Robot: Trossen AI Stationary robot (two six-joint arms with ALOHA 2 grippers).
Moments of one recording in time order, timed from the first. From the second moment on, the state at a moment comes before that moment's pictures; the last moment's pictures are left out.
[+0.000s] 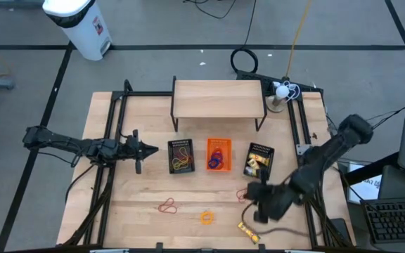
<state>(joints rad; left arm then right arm) -0.18 0.31 0.02 0.08 -0.34 -0.19 0.73 1.46 1.15 -0.70 0.42 0.81</state>
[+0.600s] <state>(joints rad) -0.18 0.31 0.02 0.08 -0.34 -0.22 0.81 1.74 1.29 -0.79 0.24 1.19</state>
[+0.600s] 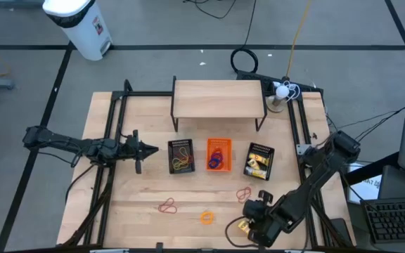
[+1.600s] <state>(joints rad) -0.18 0.31 0.02 0.08 -0.34 -0.13 0.81 1.91 1.21 -0.60 0.05 1.35</state>
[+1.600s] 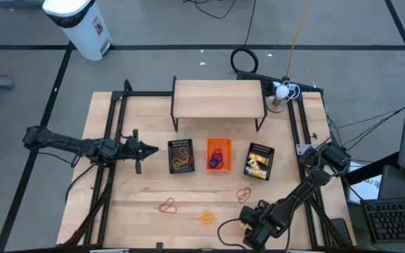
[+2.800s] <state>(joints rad) -0.18 0.31 0.02 0.08 -0.34 -0.13 0.75 1.84 1.15 -0.37 0.16 1.01</state>
